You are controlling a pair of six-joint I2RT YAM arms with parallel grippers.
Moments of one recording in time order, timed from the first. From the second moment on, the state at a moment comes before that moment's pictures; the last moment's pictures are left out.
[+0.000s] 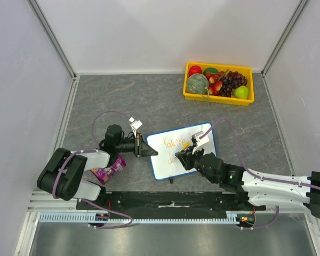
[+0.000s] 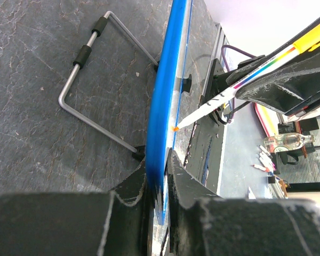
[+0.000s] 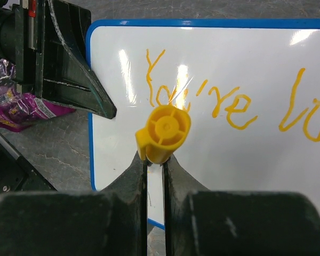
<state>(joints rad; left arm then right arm) -0.38 1.41 0.34 0.66 0.99 -0.55 1.18 0.90 0.37 0.23 0.48 0.49</state>
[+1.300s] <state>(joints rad) -0.38 1.41 0.34 0.66 0.99 -0.55 1.18 0.89 0.41 0.17 0.51 0.45</state>
